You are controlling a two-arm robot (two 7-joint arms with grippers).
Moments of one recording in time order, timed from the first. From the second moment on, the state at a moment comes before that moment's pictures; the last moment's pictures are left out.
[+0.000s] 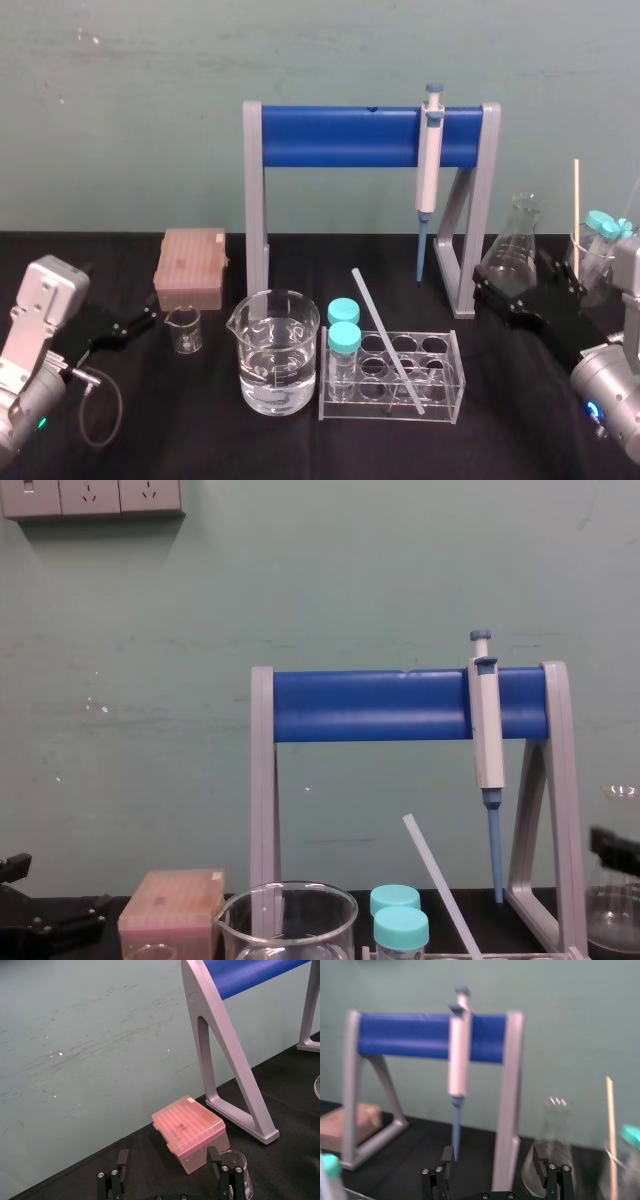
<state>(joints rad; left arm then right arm) -0.20 0.60 0.45 -1.41 -0.25 -0.12 0.03 0.09 0.42 -0.22 -1.54 0.37 -0.05 0.09</state>
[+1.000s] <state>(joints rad) -0.20 0.60 0.45 -1.41 -0.25 -0.12 0.03 0.07 0.40 -0.21 -1.53 0.37 0.00 0.06</state>
